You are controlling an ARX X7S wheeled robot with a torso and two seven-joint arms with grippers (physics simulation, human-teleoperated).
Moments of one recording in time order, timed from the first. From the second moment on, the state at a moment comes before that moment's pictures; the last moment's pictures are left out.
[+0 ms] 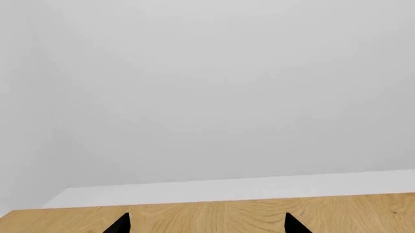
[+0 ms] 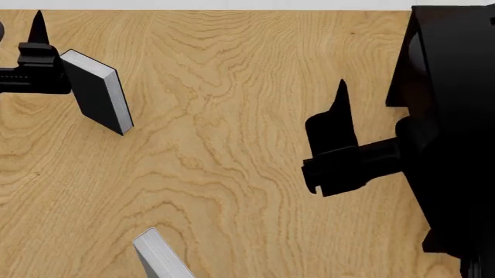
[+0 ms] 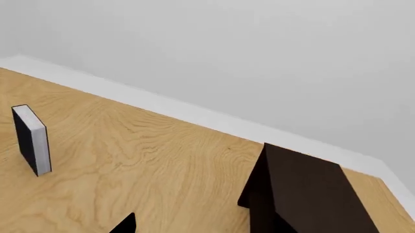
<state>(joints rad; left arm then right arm) -0.85 -0.24 0.07 0.32 -0.20 -0.86 -0.15 1.21 0.75 -0.15 -0.51 1.90 1.39 1.19</state>
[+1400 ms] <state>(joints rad) -0.85 -0.26 0.09 0.33 -0.21 -0.84 -0.18 0.59 1.20 0.08 -1.00 2.49 0.96 1.42</state>
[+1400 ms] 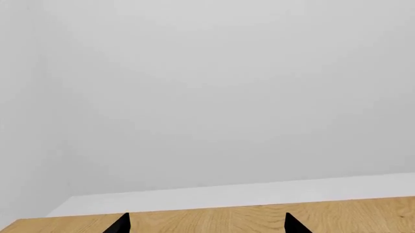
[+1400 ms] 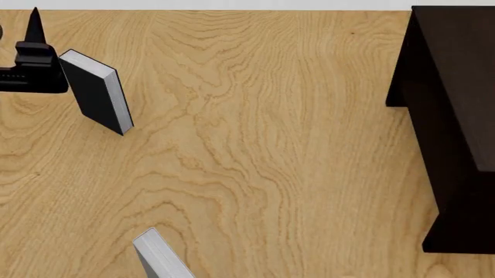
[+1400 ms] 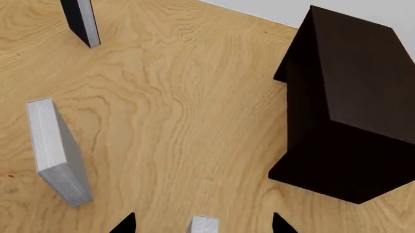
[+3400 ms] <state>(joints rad) -0.83 -0.27 0.12 0.33 -0.24 -0.81 -0.21 0.07 0.79 0.29 -0.79 1.90 1.41 1.06</state>
